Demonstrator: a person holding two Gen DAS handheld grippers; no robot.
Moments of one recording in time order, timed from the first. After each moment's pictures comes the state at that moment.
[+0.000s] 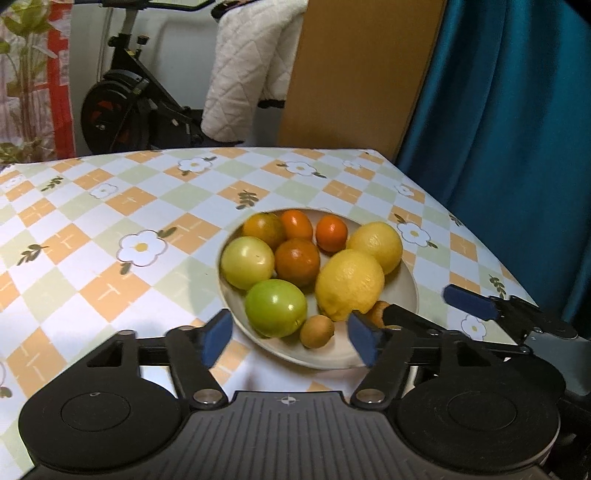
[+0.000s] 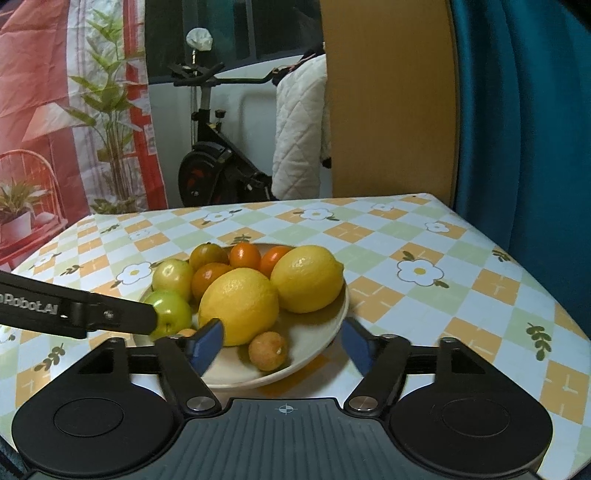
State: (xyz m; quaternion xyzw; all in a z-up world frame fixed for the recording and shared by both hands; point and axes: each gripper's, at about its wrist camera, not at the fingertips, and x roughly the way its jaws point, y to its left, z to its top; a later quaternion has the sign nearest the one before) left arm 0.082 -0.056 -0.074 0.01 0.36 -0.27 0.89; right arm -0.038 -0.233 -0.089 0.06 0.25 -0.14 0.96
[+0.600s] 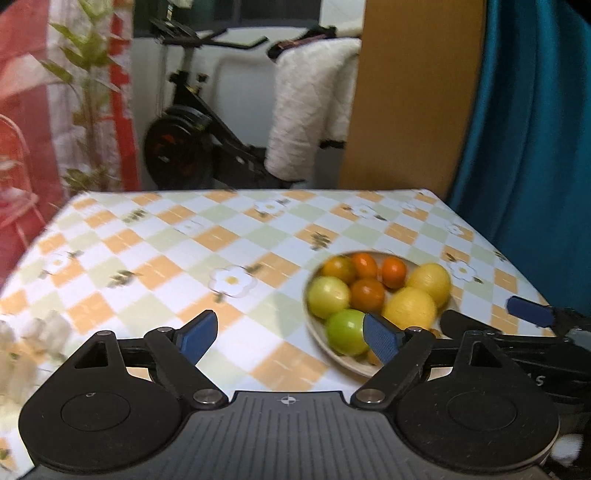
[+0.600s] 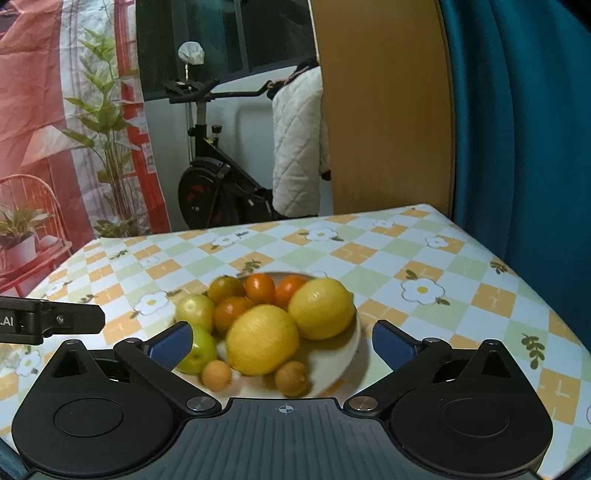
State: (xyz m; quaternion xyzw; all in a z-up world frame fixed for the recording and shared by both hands) left arm 0.062 -0.014 -0.033 0.02 0.31 -0.17 0.93; right arm -0.039 -0.209 -0.050 0.07 0.23 -0.14 0.96
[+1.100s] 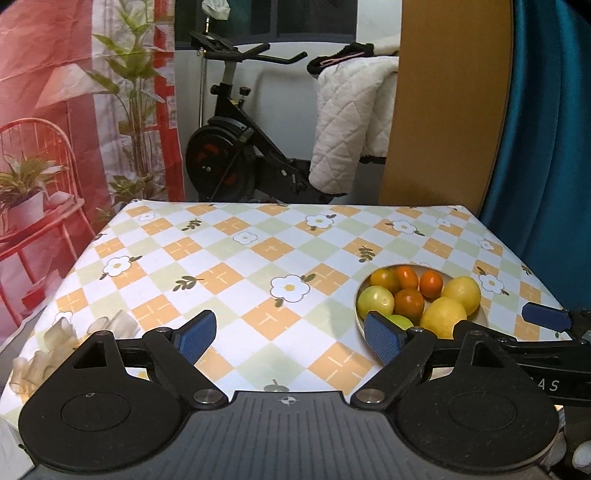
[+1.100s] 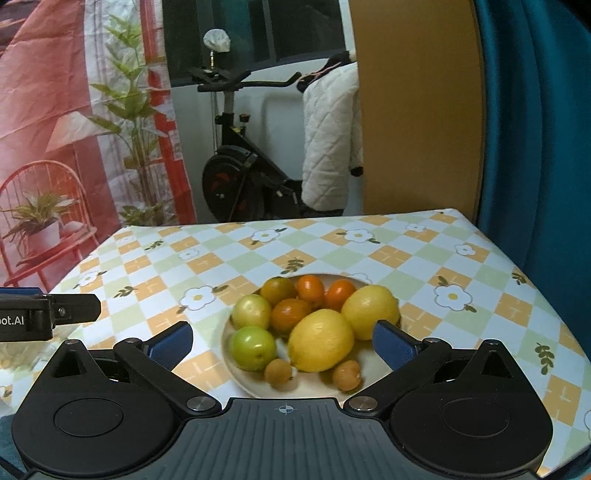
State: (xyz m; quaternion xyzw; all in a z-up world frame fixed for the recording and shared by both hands) left arm 0.044 0.021 -0.007 0.02 0.31 -0.12 0.94; right arm -0.037 -0.165 -0.018 0.06 0.26 -0.11 0.96
